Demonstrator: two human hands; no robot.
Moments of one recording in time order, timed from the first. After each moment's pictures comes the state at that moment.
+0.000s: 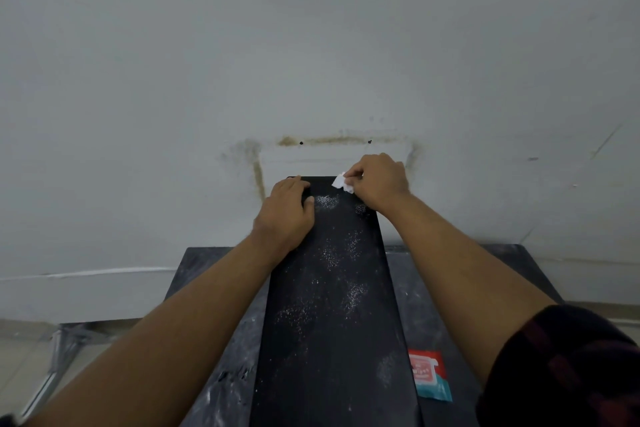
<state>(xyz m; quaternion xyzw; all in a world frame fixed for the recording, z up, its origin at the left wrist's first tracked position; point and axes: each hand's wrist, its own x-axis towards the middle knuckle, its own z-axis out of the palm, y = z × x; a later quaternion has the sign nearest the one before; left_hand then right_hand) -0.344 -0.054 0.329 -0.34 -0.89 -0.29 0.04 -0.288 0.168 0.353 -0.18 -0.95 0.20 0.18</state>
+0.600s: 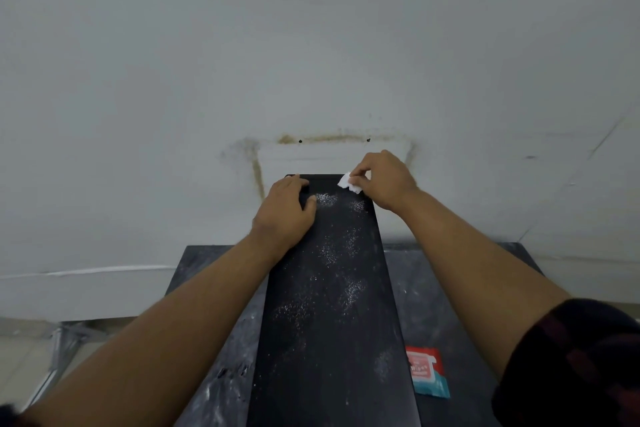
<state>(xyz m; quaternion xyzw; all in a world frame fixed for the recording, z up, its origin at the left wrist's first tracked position) -0.337 -0.055 0.335 -0.34 -0.89 -0.31 0.04 -0.275 0.185 0.353 -0.11 -0.96 0.21 0.17</state>
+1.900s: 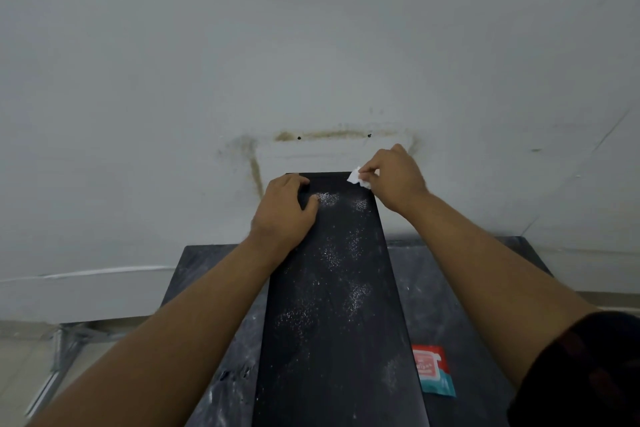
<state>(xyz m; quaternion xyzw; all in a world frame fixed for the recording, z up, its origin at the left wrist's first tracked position) -0.346 -0.054 0.324 -0.34 -0.88 -0.34 0.07 -0.269 0.191 0.348 -0.15 -0.94 0.20 0.22</state>
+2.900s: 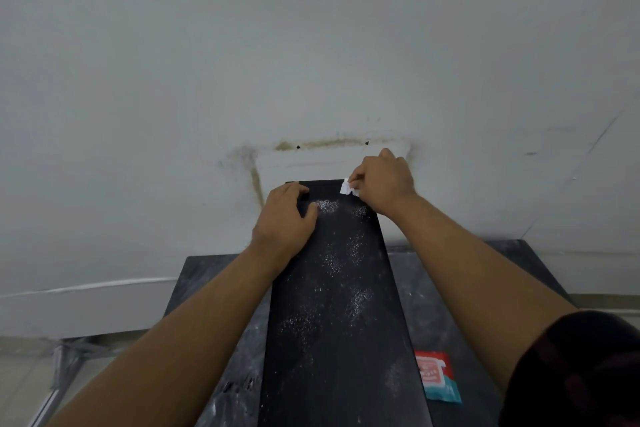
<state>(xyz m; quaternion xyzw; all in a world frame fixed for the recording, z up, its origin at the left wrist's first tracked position) -0.347 -0.055 0.322 -0.34 -0.87 -0.34 0.06 -0.279 0.164 0.365 -0.20 -0.97 0.06 0.14</state>
